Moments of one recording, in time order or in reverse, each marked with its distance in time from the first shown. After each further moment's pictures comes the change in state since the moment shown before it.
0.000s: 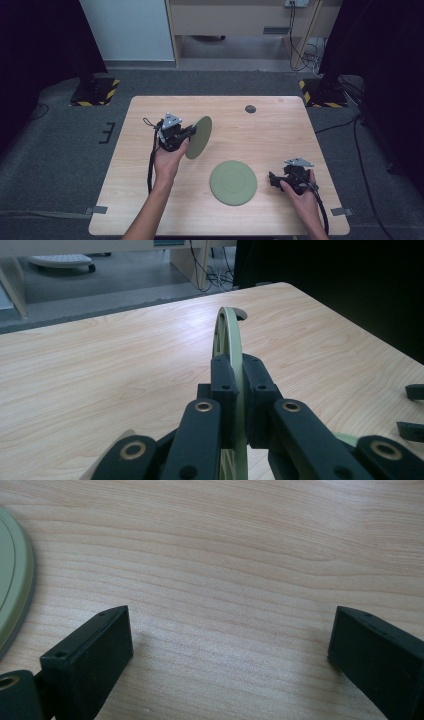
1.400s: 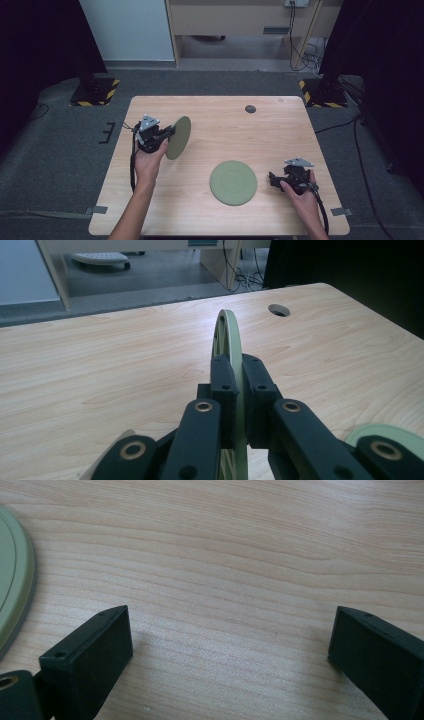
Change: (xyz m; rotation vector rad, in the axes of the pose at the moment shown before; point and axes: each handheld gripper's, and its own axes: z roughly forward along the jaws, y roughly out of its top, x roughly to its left) left arm 0.045 -0.013 -0.034 -0.005 0.096 -0.031; right arm 0.000 0.000 0.000 0.001 0.003 0.002
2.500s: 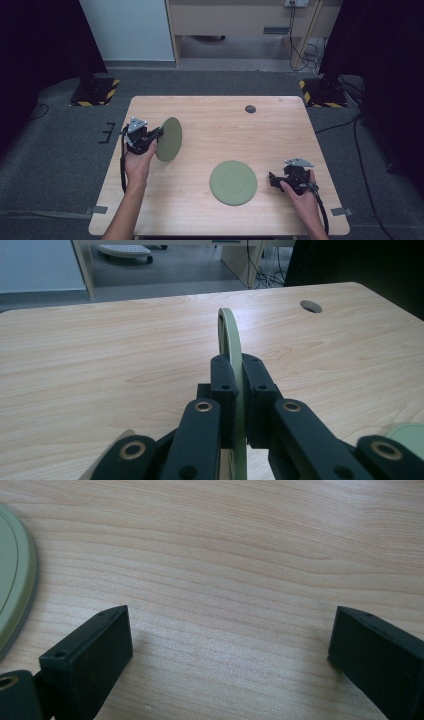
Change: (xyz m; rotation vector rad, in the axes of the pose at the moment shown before) left arm 0.031 -0.014 -0.009 0.005 0.067 -0.046; right arm 0.000 0.000 0.000 0.000 0.002 -0.003
